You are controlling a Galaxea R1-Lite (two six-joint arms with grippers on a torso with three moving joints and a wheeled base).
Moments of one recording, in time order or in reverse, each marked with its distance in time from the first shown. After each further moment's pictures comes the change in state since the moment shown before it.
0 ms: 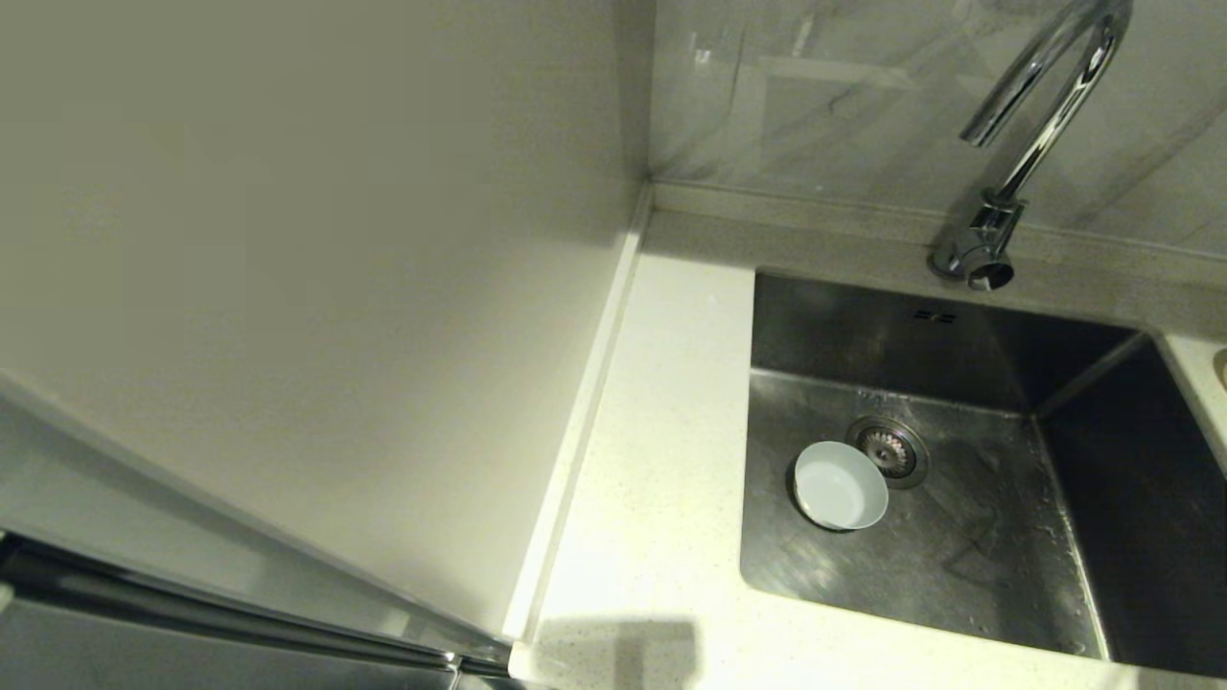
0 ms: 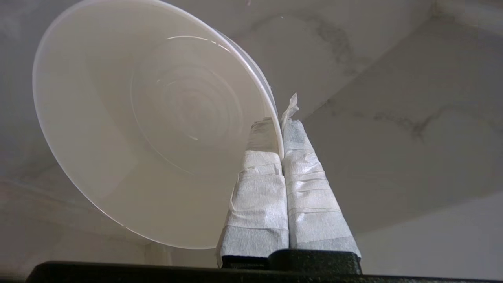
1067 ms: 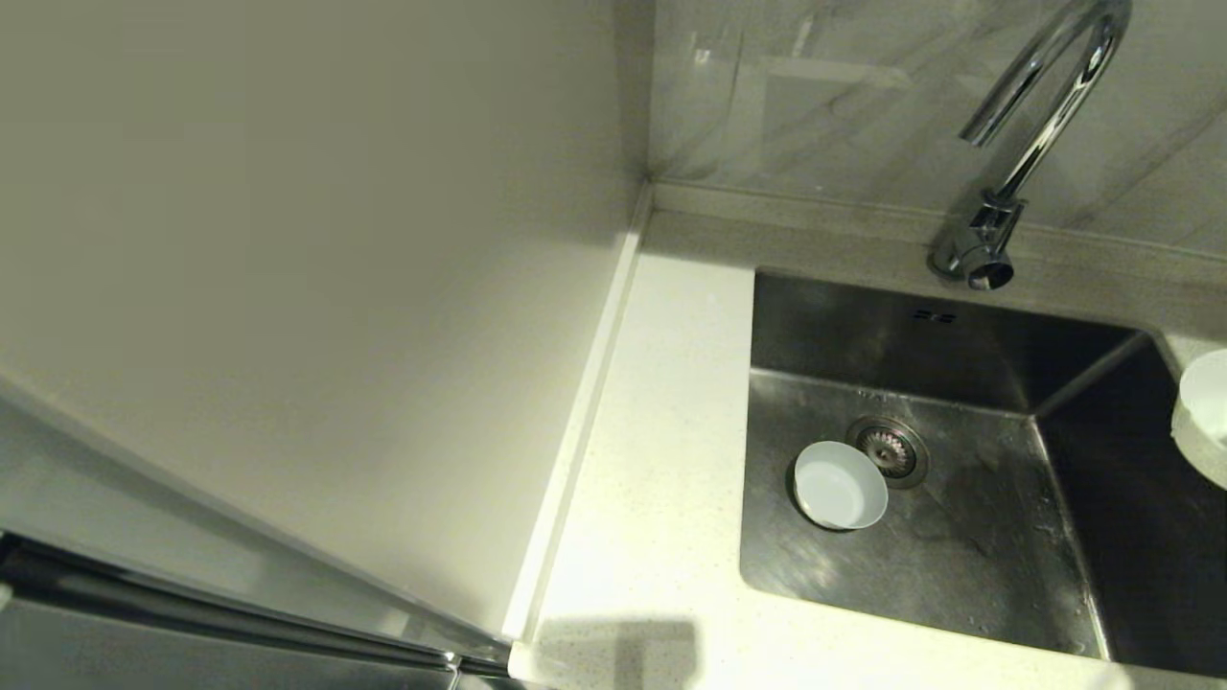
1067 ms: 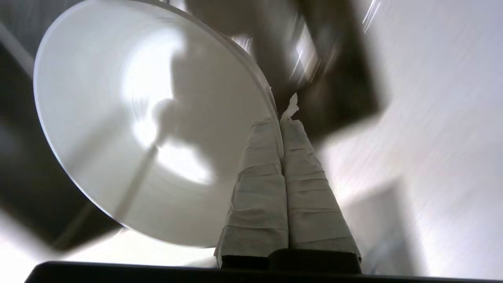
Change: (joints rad) left arm 0.000 0.000 0.000 0.000 0.000 0.000; right arm -0.077 0.099 -0.787 2.376 0.188 1.050
